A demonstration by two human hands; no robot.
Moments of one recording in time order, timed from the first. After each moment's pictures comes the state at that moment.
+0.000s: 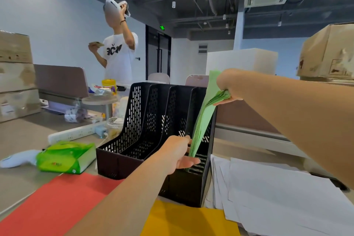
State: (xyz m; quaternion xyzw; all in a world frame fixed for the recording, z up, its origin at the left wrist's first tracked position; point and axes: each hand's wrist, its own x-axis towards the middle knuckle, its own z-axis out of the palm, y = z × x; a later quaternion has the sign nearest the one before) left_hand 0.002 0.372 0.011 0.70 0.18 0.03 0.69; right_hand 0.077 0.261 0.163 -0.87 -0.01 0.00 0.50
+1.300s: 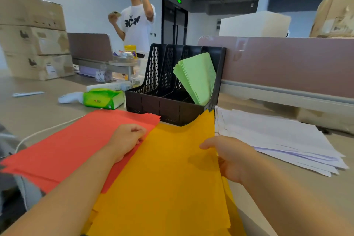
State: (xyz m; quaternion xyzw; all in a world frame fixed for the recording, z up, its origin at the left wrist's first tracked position) left_hand -0.173 0.441 -0.113 0.82 0.21 0.21 0.49; right_hand -0.130 0.189 -0.063 -0.73 0.01 0.30 0.62
